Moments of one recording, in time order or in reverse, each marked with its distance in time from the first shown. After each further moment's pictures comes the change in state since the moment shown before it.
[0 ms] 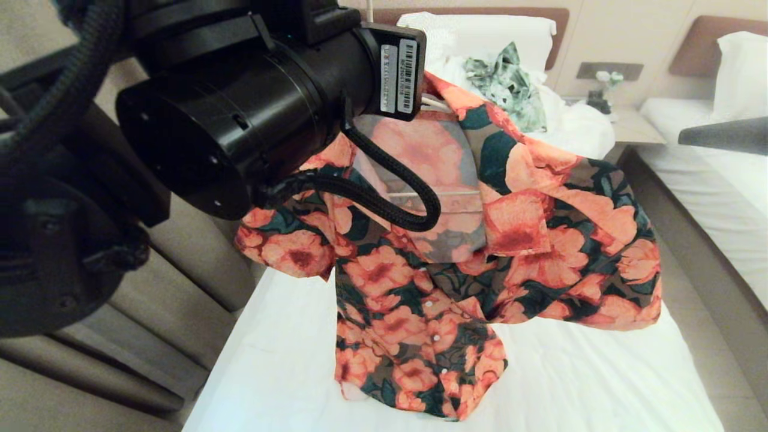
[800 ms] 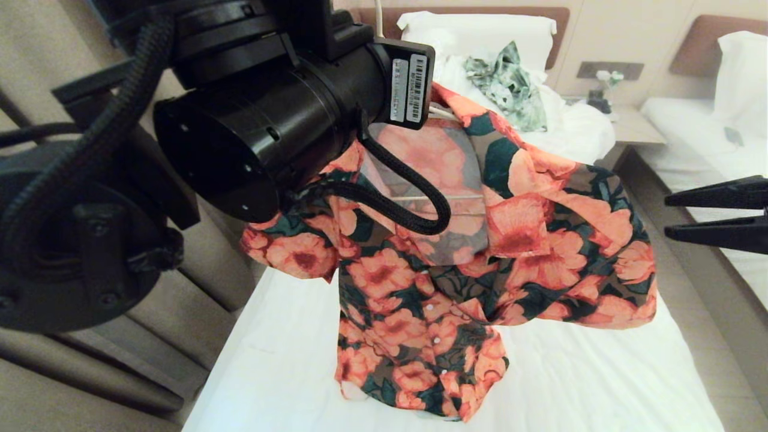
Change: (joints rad) left arm 0.008 0.029 -0.011 -0.005 0.002 -0.003; right arm -0.080 0.018 0.097 0.179 -0.138 -0.359
